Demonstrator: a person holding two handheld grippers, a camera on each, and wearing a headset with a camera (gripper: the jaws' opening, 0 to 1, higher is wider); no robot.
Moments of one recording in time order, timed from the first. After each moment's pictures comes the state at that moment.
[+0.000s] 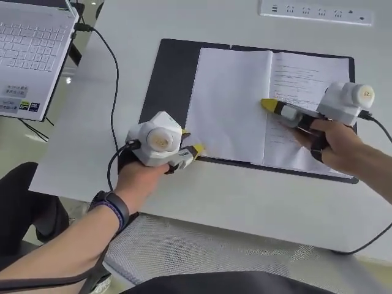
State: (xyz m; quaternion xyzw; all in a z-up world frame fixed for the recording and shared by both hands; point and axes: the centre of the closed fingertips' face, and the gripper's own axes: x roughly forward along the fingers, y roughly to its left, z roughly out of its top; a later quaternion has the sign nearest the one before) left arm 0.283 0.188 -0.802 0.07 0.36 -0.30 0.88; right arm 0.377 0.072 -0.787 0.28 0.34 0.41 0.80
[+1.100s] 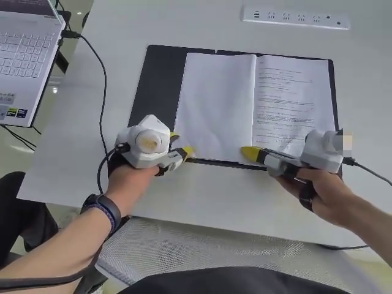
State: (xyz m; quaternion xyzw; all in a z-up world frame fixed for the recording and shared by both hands) left arm 0.286 0.188 -0.809 0.07 0.36 -0.29 0.88; right arm 0.272 0.072 -0.789 0.29 0.38 0.44 0.76
